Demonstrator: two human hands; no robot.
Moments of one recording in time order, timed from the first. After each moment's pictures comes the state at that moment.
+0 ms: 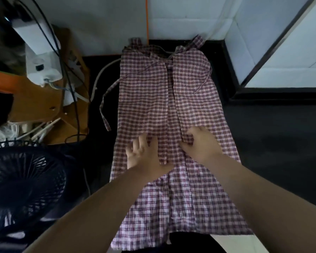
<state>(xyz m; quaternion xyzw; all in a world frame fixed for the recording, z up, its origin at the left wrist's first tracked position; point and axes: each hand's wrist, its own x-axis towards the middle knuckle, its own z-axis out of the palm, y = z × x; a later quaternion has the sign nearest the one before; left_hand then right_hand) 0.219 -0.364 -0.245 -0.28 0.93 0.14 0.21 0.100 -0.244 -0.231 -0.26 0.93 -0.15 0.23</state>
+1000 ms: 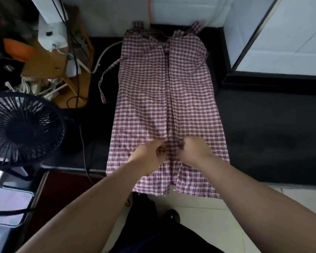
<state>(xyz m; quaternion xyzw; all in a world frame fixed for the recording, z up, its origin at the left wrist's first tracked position) 0.268 -0.285 -0.238 -0.32 0.84 0.39 0.19 0.155 -0.174 -0.236 -0.30 0.89 -0.11 0.32</state>
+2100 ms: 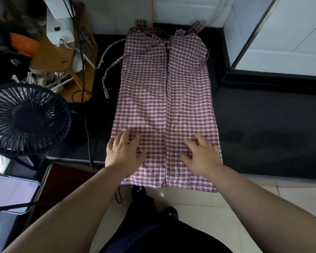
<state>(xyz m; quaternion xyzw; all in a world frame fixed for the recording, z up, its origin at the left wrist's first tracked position) 0.325 -0.310 -0.255 -0.32 0.92 0.13 0.18 0.174 -0.131 -0.249 -0.36 0.90 0.00 0.26</state>
